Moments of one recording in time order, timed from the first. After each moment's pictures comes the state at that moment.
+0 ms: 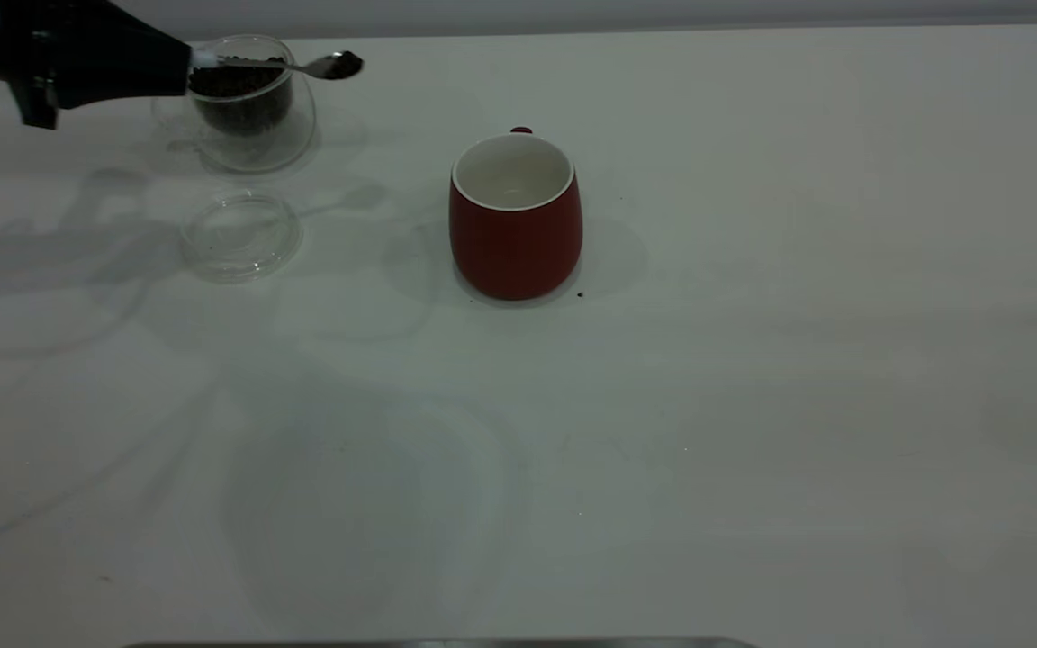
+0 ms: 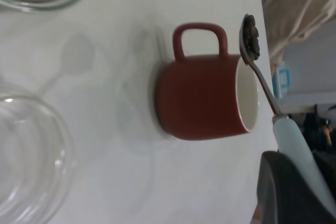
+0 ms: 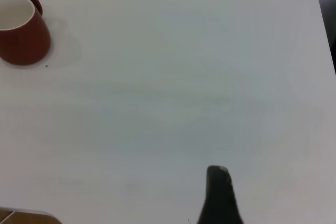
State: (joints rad) left arm 0.25 2.43 -1.50 -1.25 1.15 1.12; right arm 0.05 -0.02 -0.47 0.04 1.13 -0.06
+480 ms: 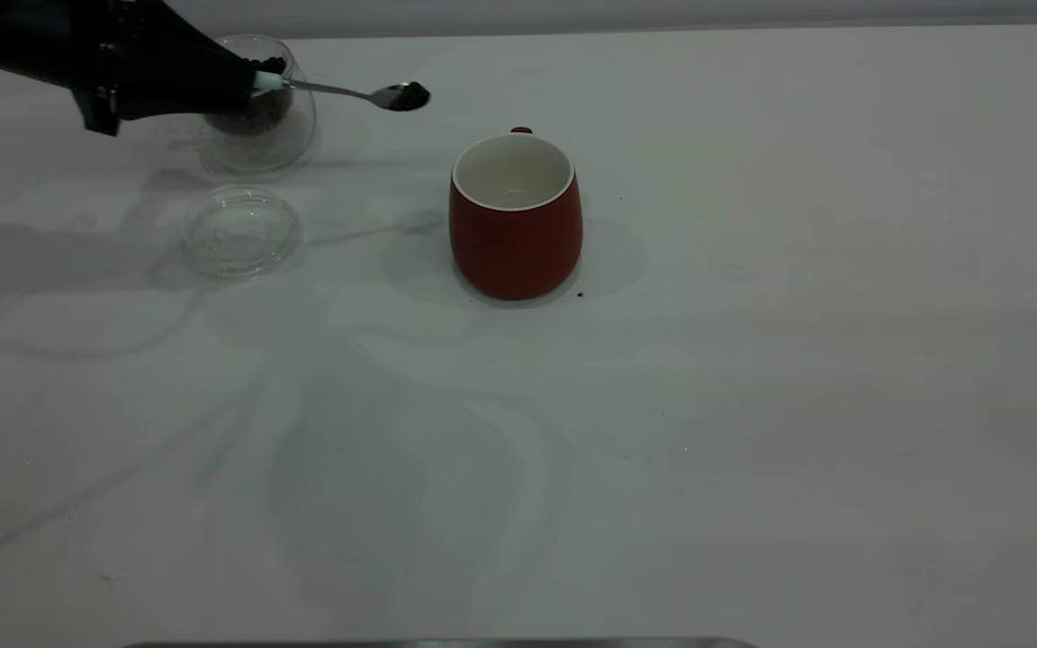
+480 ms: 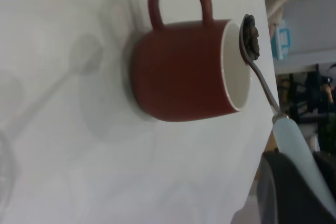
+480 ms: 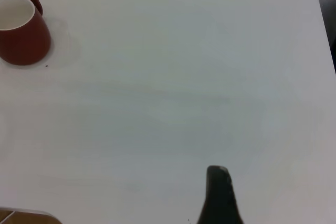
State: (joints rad) left arm 0.15 2.43 -1.50 -1.21 1.15 1.12; right arm 0.05 -0.02 -0.47 0.04 1.13 -0.06
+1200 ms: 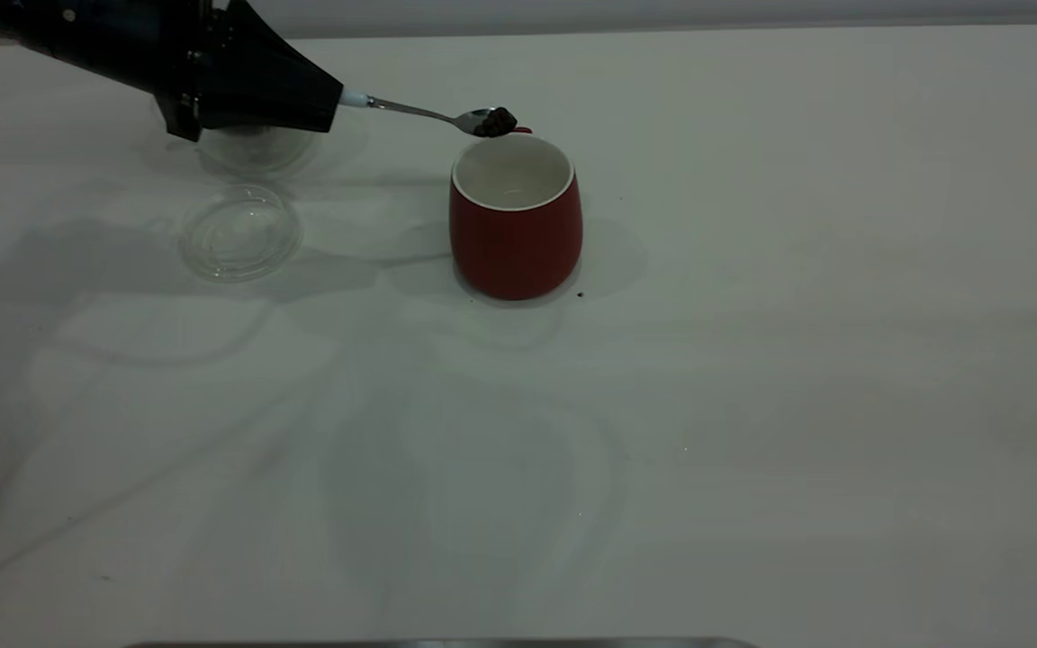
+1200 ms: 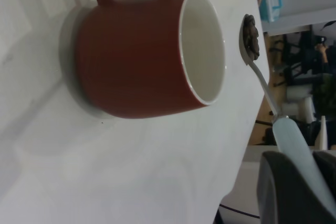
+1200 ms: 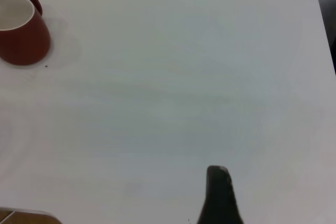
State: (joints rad) left arm 0.04 2.43 -1.50 -1.21 1.14 1.11; right arm 0.05 -0.02 -0.47 0.04 1.13 -0.06
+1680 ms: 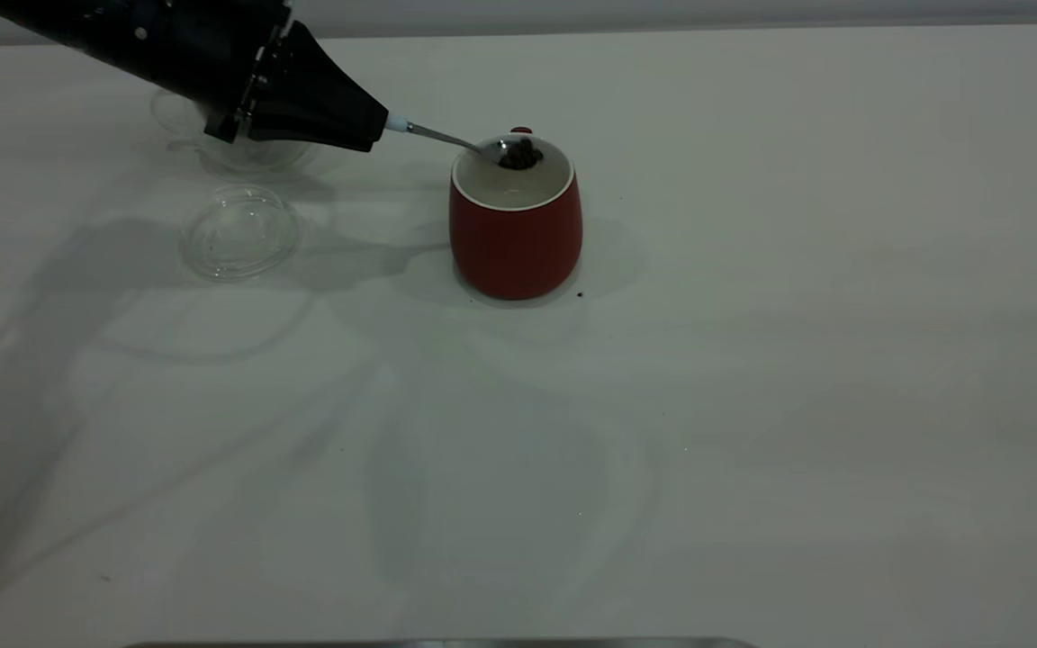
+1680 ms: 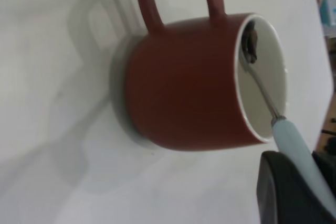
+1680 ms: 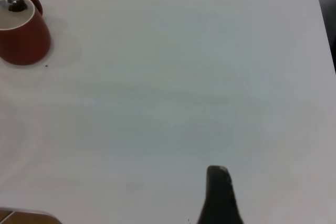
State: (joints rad) left arm -0.04 2.43 -1.50 -1.21 0.94 1.15; right arm 0.05 -0.02 -0.47 0.04 1.13 -0.06
